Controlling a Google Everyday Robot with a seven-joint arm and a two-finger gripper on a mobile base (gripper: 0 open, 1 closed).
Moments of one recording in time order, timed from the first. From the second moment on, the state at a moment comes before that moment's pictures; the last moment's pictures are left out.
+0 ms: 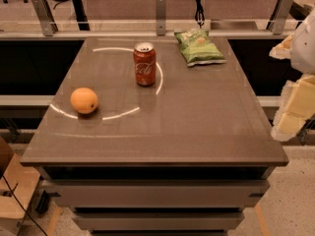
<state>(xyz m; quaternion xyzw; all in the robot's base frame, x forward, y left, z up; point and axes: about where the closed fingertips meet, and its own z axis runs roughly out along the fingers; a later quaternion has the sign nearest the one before) 0.438 -0.217 0.976 -0.60 0.78 -0.03 0.16</state>
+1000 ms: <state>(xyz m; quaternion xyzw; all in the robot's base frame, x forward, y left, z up) 0.457 -0.195 0.987 -0.62 0.75 0.01 0.24</state>
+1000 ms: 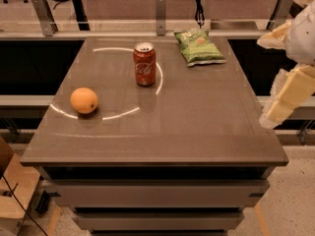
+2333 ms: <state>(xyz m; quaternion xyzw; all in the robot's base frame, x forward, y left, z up) 0.502 -0.123 0.979 -0.61 0.69 0.13 0.35</state>
